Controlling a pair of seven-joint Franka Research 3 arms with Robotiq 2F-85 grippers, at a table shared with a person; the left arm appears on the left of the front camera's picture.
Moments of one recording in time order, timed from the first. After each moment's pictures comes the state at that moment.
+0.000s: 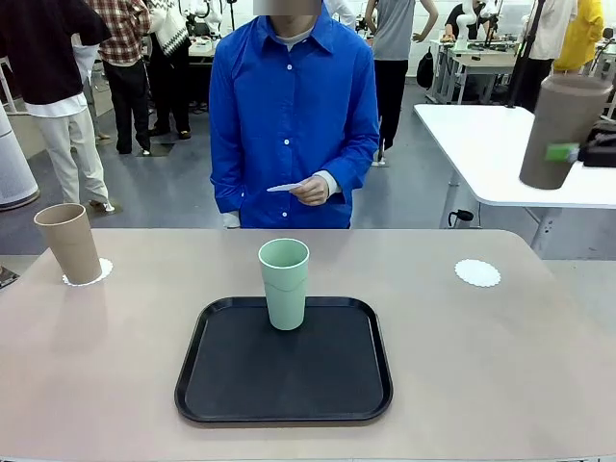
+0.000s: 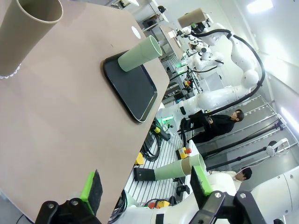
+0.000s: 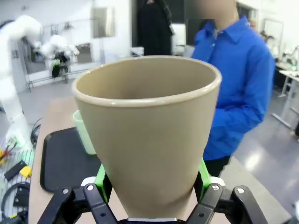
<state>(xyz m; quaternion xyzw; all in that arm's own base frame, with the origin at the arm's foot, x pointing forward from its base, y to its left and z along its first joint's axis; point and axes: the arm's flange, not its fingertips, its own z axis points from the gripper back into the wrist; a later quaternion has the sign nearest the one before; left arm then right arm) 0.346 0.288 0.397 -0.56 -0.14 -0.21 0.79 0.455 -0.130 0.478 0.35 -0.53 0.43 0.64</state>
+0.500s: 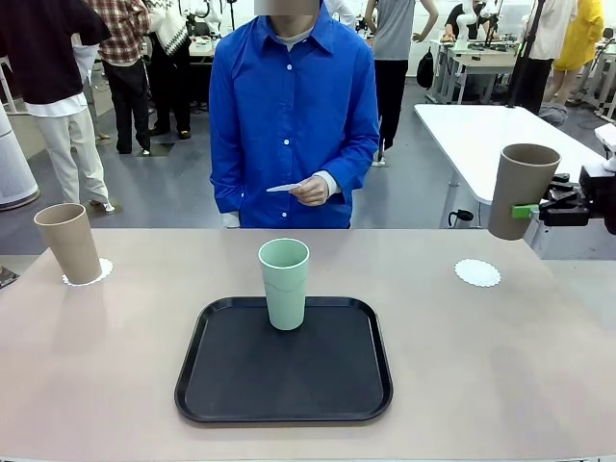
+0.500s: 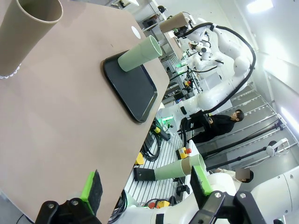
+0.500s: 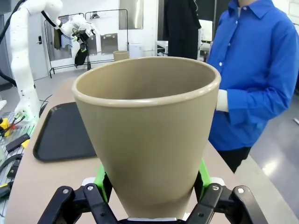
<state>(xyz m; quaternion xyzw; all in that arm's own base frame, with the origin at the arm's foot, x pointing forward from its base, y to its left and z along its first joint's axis) 0.346 0.288 0.397 -0.56 -0.14 -0.21 0.79 0.503 -0.140 0.379 0.38 -0.50 0.47 0.61</state>
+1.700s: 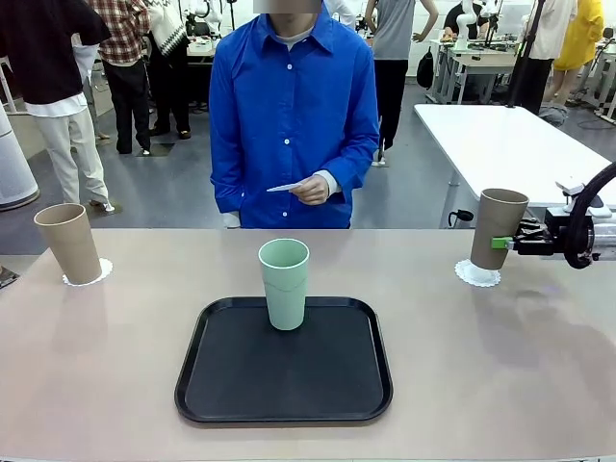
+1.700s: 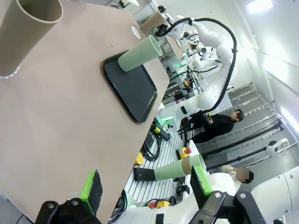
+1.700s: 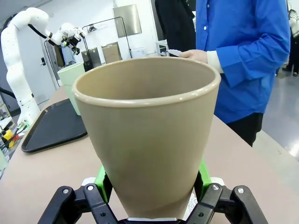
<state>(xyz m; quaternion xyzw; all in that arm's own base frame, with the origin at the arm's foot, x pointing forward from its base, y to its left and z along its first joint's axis) 0.346 0.288 0.397 -0.56 -0.14 -0.21 0.79 0.568 -0.153 0.266 0.45 -0.47 0.42 0.64</state>
